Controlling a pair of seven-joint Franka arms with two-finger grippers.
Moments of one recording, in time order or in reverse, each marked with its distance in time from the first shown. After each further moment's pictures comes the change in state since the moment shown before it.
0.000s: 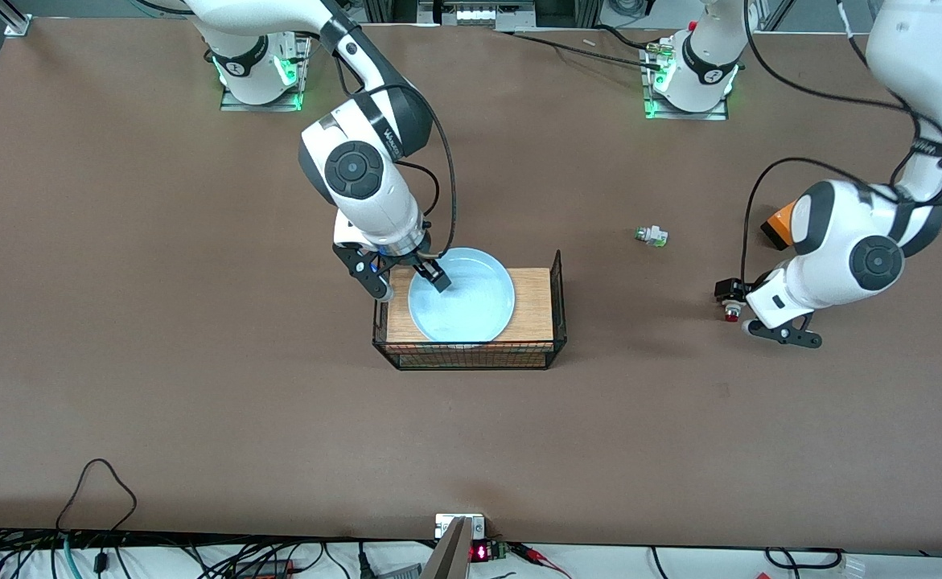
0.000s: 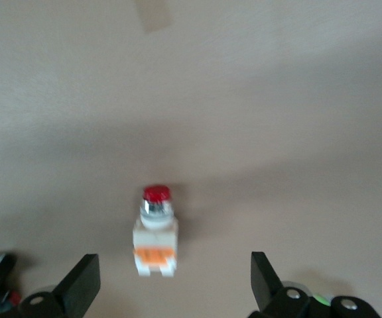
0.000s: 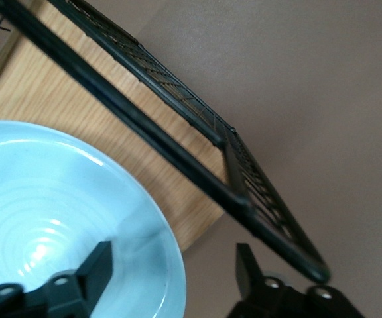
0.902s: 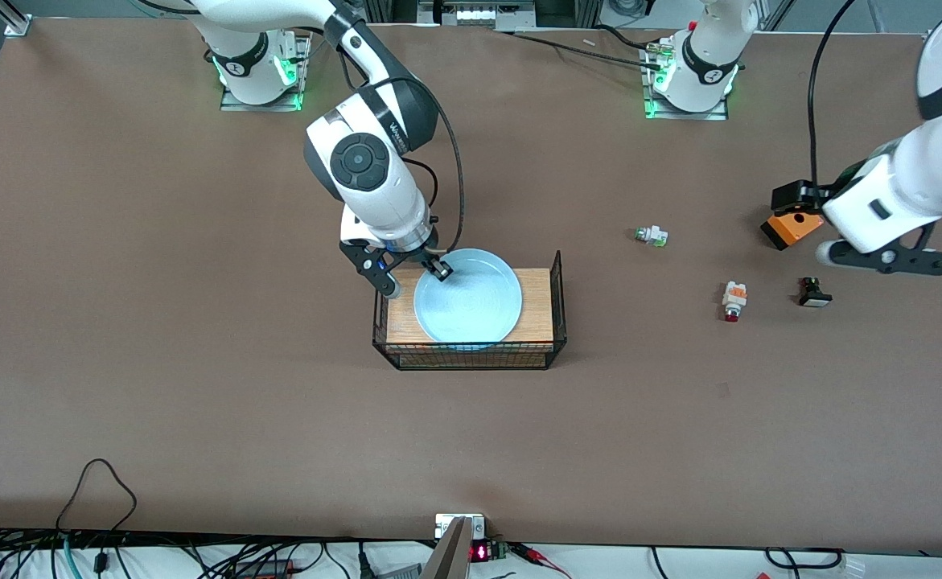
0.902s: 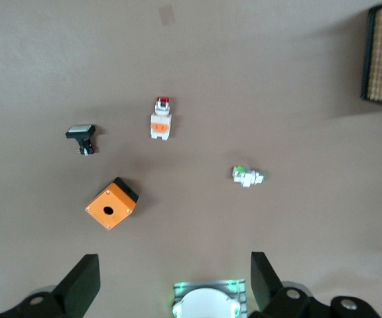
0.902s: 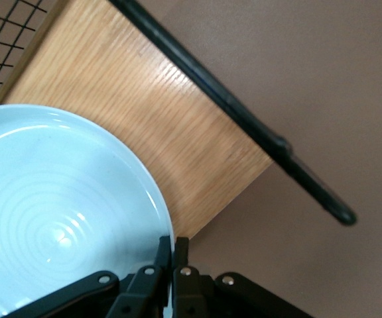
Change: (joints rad) left arm -0.007 -0.179 -0.105 0.485 -0.062 -0.715 -0.116; right arm 0.012 -0.004 0.007 0.021 0.000 0.001 -0.008
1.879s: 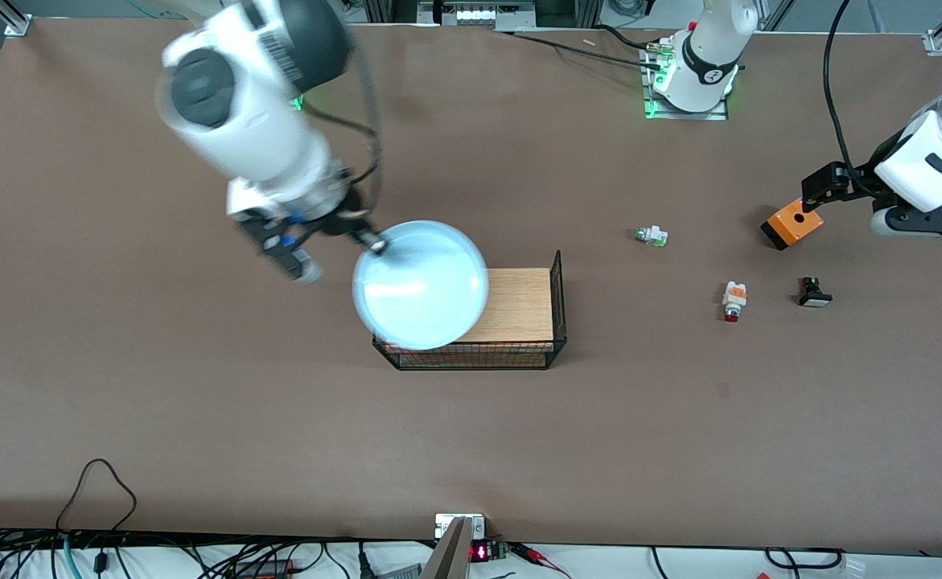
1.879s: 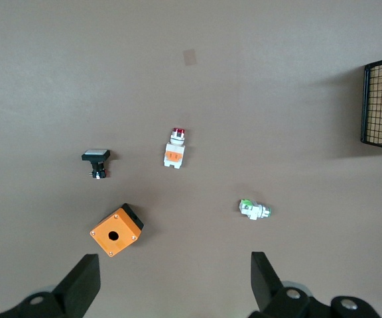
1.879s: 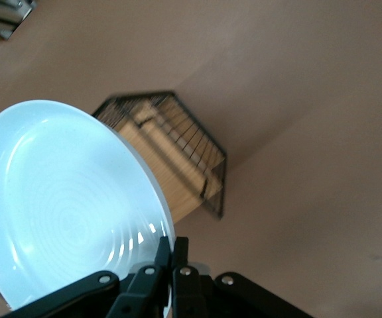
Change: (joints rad) left arm -0.281 -0.195 0.396 -0.219 -0.081 0.200 0.062; right arm -0.178 -0.157 -0.036 0.196 0.098 -0.392 -0.319
